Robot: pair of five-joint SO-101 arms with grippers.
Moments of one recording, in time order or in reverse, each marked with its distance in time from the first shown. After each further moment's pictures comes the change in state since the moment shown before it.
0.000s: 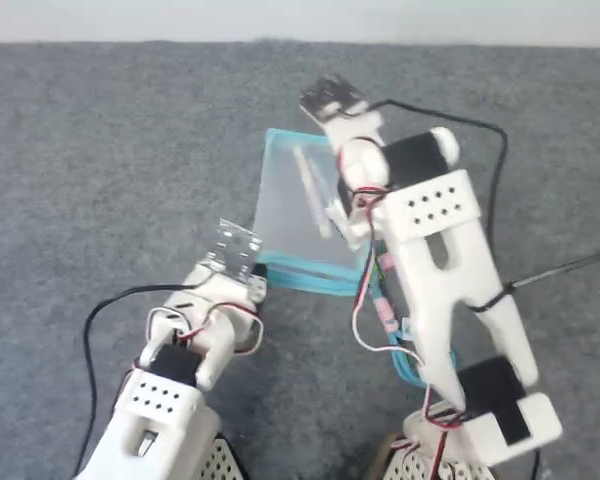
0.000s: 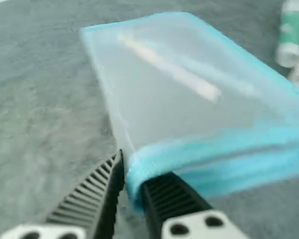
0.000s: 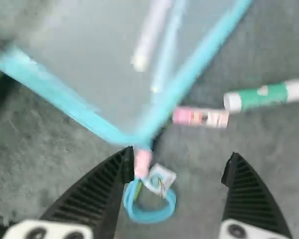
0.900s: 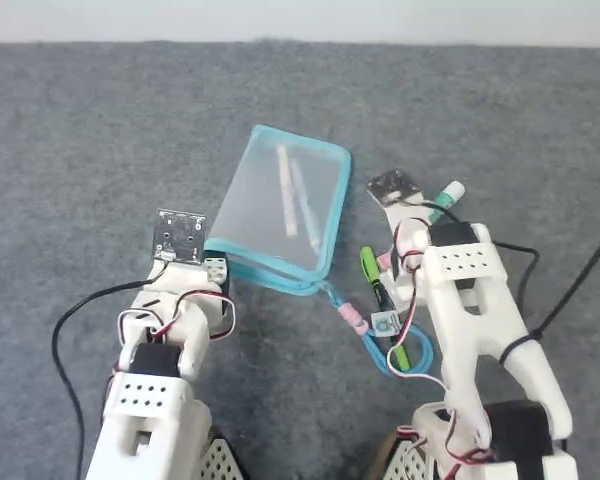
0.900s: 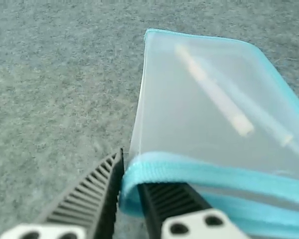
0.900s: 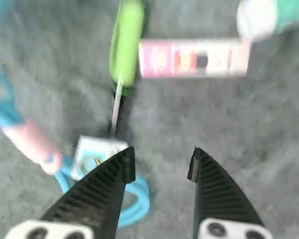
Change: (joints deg) left arm -10.8 0.0 0.0 -2.1 4.0; right arm 10.2 -12.1 50.5 -35.8 5.5
